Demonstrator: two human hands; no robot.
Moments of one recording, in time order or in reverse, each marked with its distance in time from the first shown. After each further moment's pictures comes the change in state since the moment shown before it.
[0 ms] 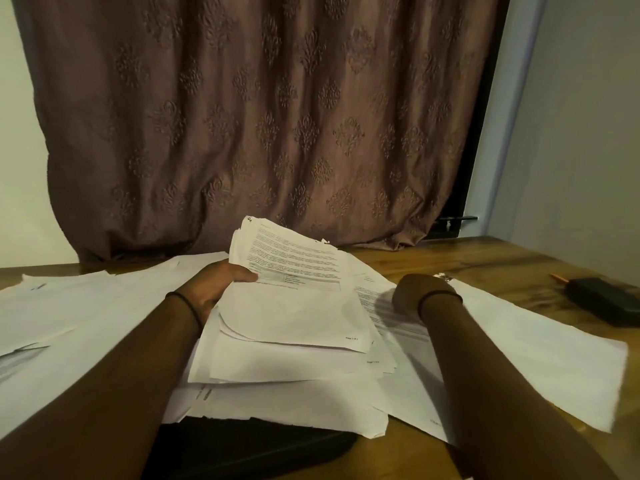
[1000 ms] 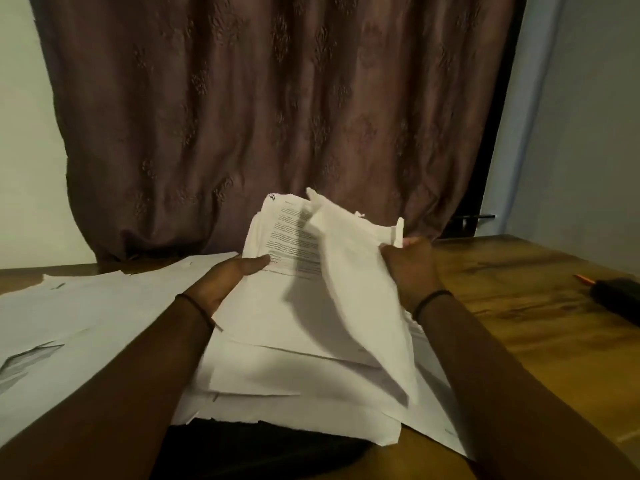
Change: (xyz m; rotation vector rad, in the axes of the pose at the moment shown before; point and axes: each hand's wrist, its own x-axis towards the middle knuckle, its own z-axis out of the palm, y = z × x) left_hand 0.003 0.003 0.006 -0.071 0.031 0.032; right_hand 0.016 -0.038 0.007 1.386 0.436 -0.247
